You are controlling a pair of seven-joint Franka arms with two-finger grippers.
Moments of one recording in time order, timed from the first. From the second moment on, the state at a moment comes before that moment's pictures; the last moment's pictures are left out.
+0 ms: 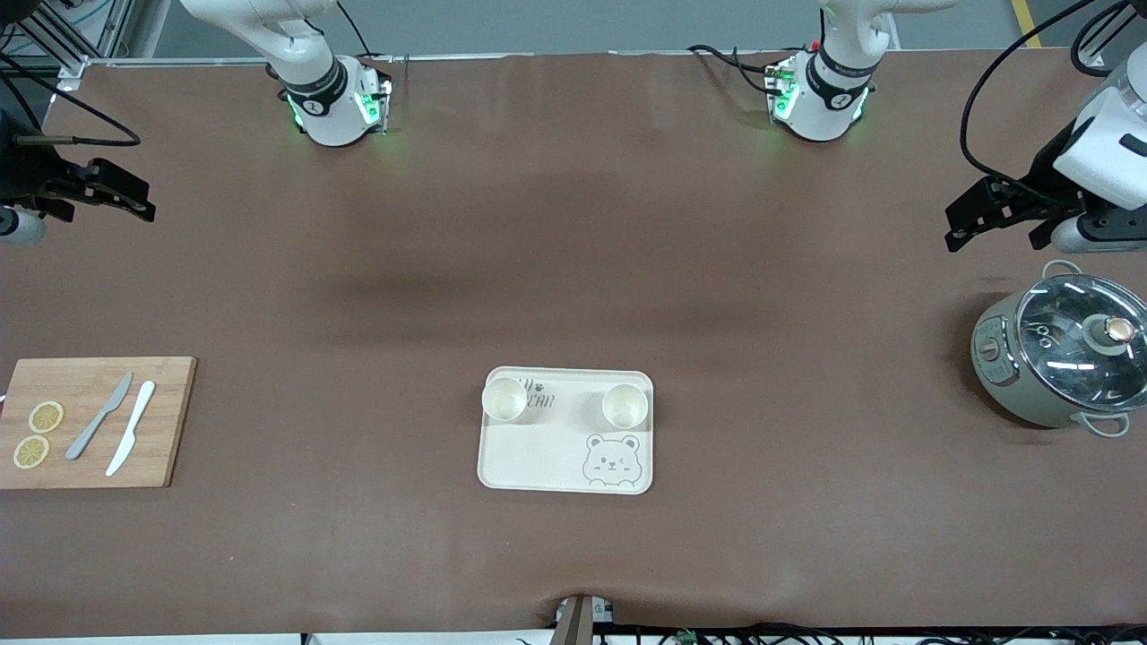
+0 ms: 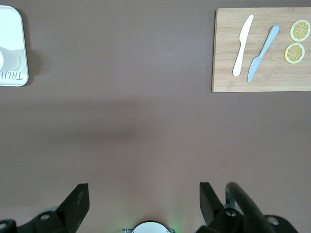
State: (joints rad) left arm -0.02 -0.01 -0.11 -1.56 0.00 1.62 -0.14; right arm 0.08 -0.03 -0.08 -1.57 -0.03 1.43 0.00
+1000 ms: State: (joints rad) left arm -0.09 0.21 -0.12 -1.54 0.01 1.77 -0.19; right arm 0.08 -0.03 -0.08 -1.57 -0.03 1.43 0.00
